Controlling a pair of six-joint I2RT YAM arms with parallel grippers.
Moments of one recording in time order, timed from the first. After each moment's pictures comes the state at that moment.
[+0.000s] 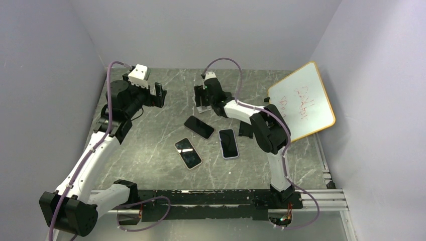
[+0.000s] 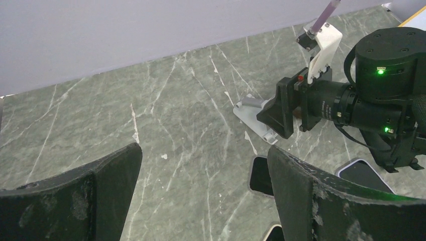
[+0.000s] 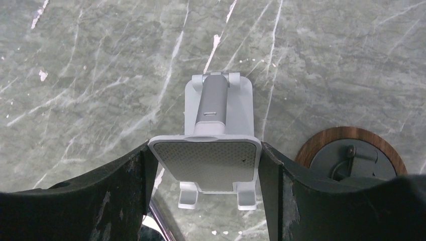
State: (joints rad) left arm -0.25 1.05 0.98 -0.12 0.10 0.00; right arm 0.63 2.11 1.46 0.13 0.12 0.21
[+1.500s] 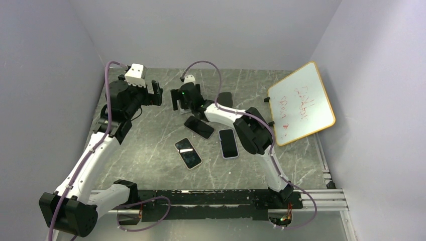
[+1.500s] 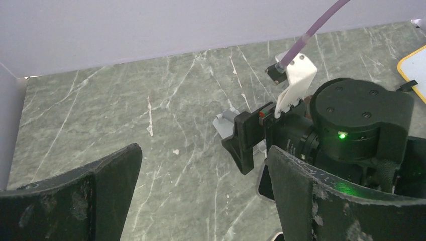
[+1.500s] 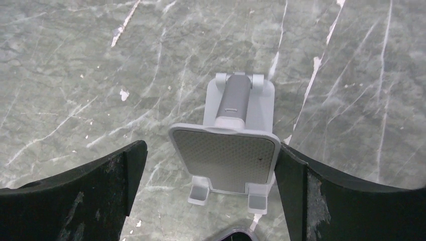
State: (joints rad) left arm -0.25 1.04 0.98 -0.12 0.00 -0.04; right arm 0.79 2.28 1.71 0.10 0.25 0.31
